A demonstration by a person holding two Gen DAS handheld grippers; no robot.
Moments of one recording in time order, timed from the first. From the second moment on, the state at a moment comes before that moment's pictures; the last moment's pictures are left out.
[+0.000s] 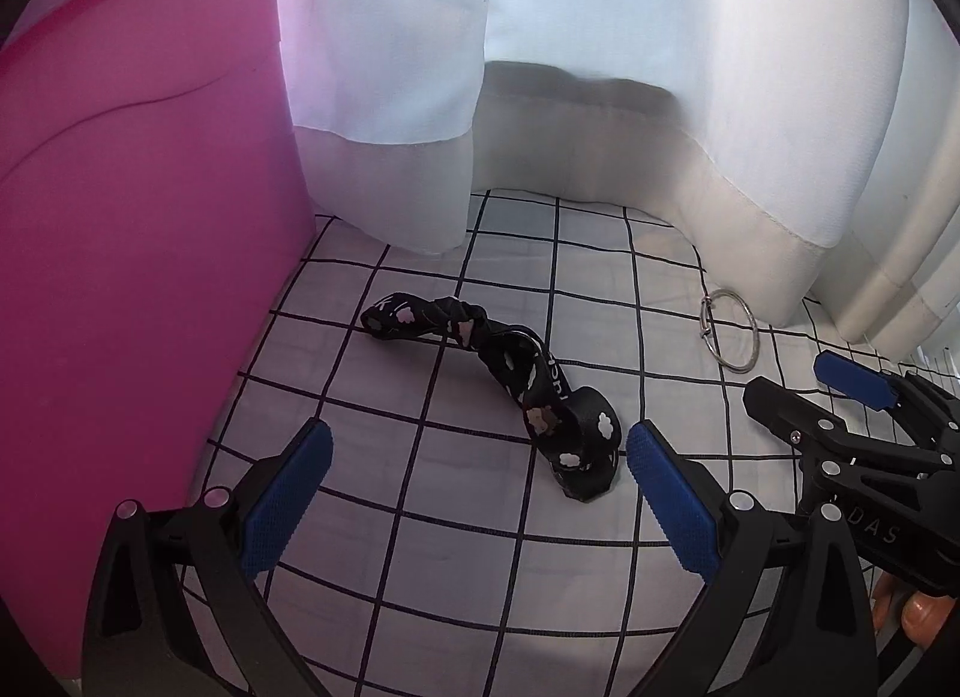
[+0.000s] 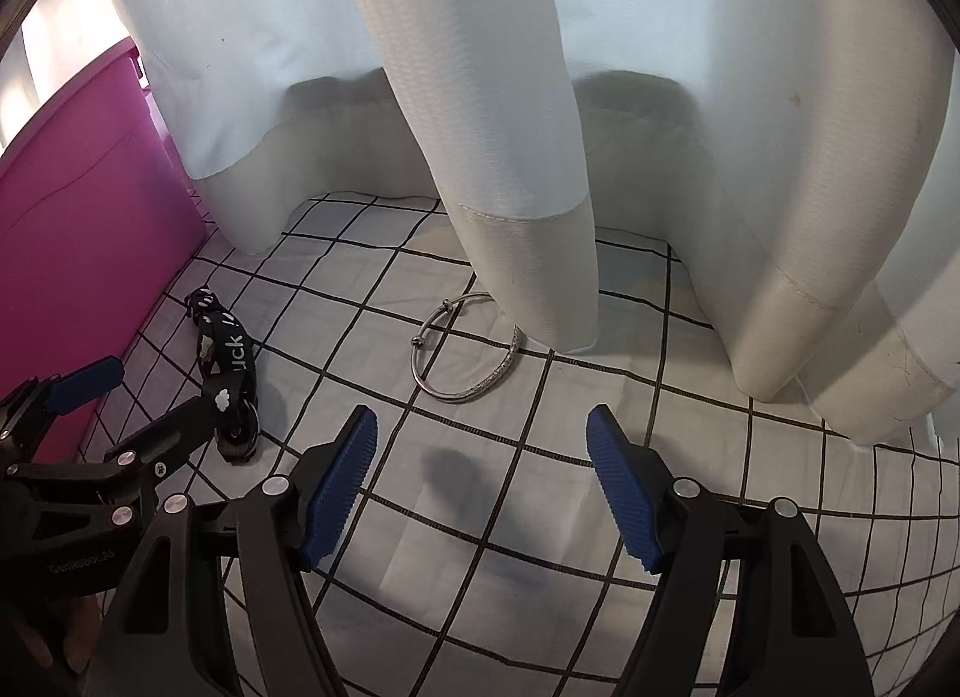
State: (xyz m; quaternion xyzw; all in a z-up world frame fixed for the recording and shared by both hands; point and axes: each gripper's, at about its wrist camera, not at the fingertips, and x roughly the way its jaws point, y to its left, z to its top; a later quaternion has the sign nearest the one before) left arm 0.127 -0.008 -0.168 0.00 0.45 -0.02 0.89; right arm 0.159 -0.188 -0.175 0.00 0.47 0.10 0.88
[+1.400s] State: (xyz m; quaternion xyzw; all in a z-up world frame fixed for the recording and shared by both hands) left arm 0.144 -0.007 -0.184 0.01 0.43 -0.05 0.90; right arm 0.182 -0.165 -0.184 -0.06 0.46 0.10 0.88
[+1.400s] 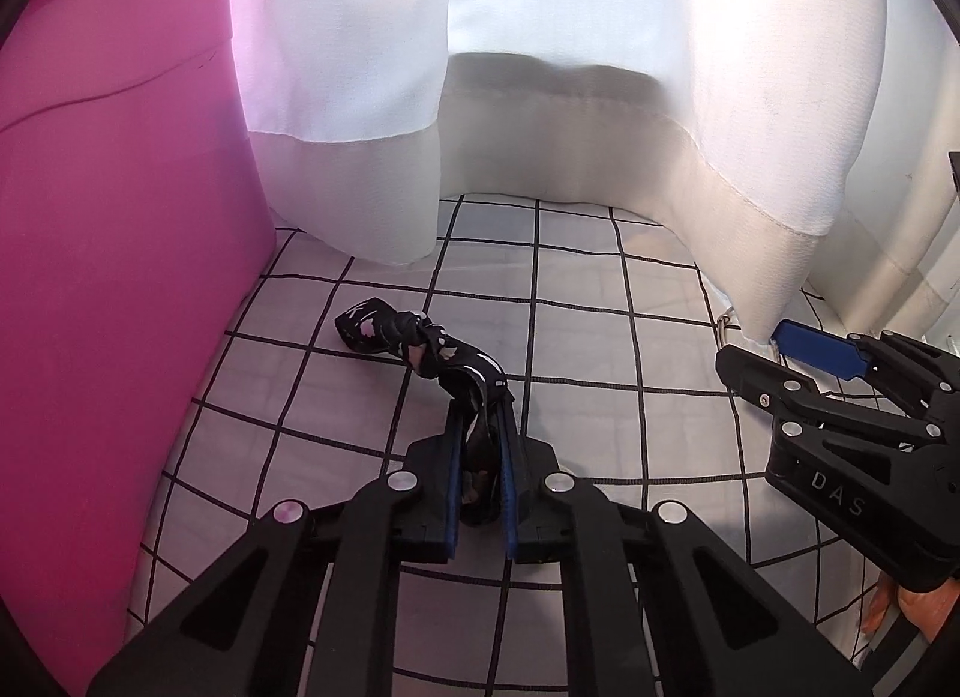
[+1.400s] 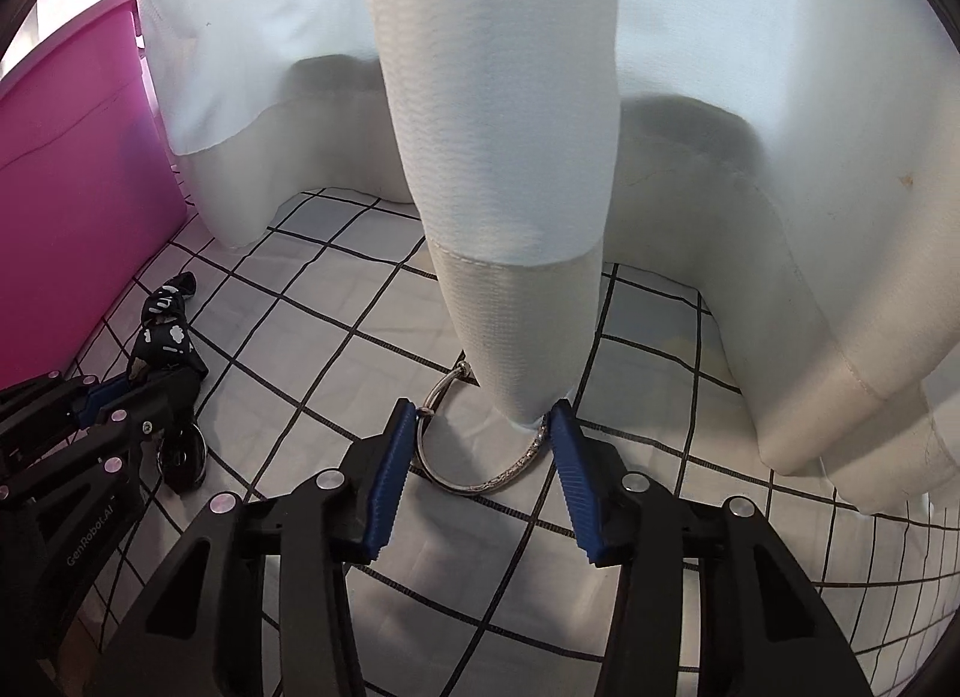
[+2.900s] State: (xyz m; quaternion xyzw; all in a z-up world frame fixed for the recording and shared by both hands) left arm 0.009 0.036 0.005 -0.02 0.30 -0.04 0.95; right arm 0.039 -0.138 0.024 -0.07 0.32 0.15 0.93
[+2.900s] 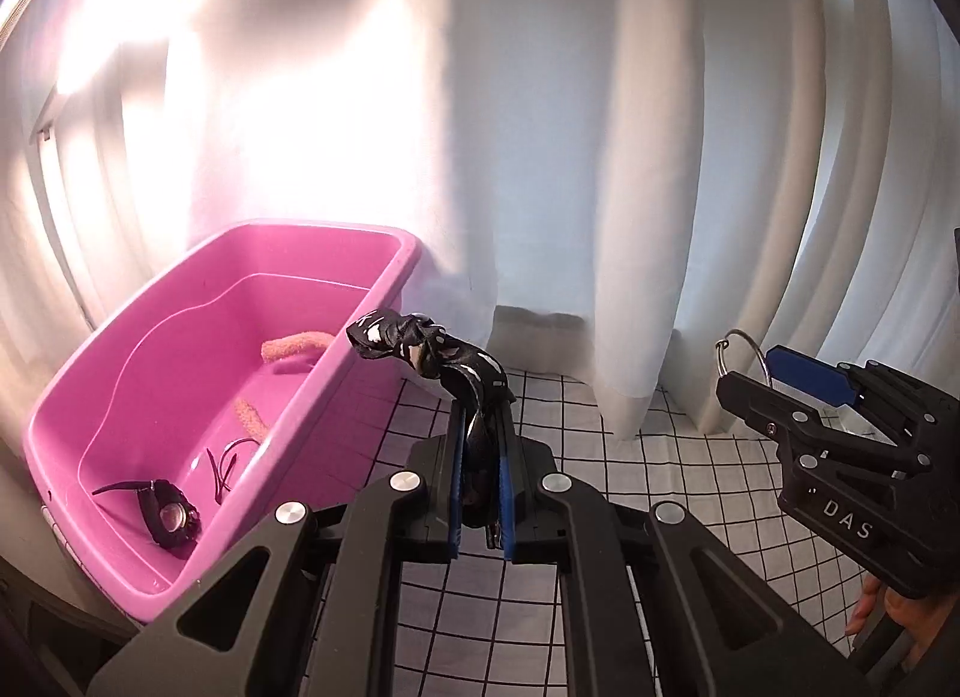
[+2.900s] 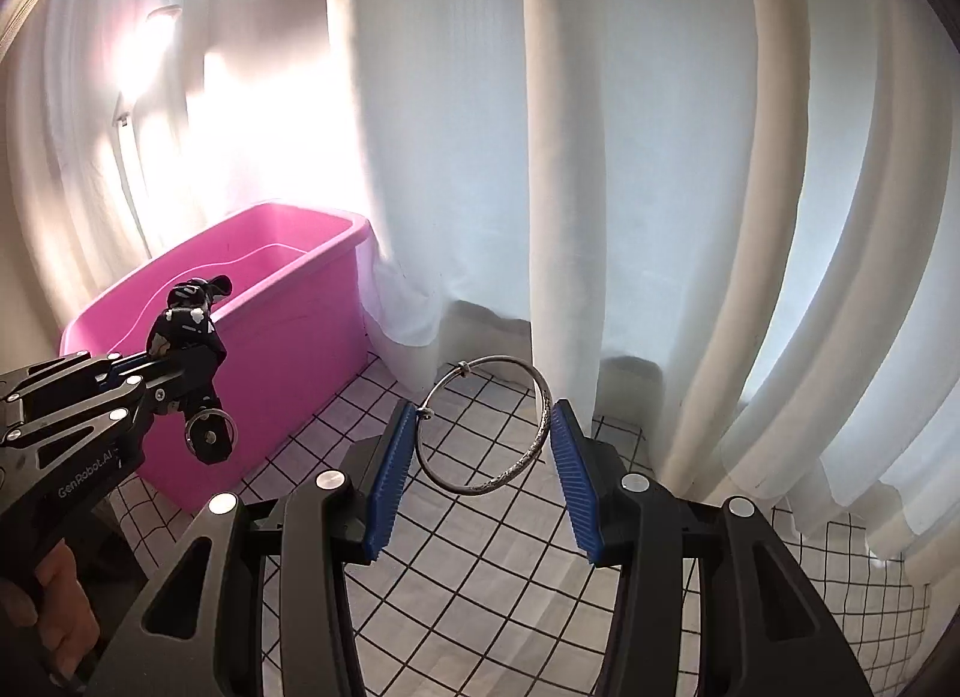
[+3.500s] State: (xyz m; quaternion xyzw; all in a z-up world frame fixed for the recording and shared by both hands) left arm 0.008 0.181 0.046 -0.06 0.25 0.11 0.96; right arm 0.064 0.012 0.079 -0.12 0.26 0.27 0.92
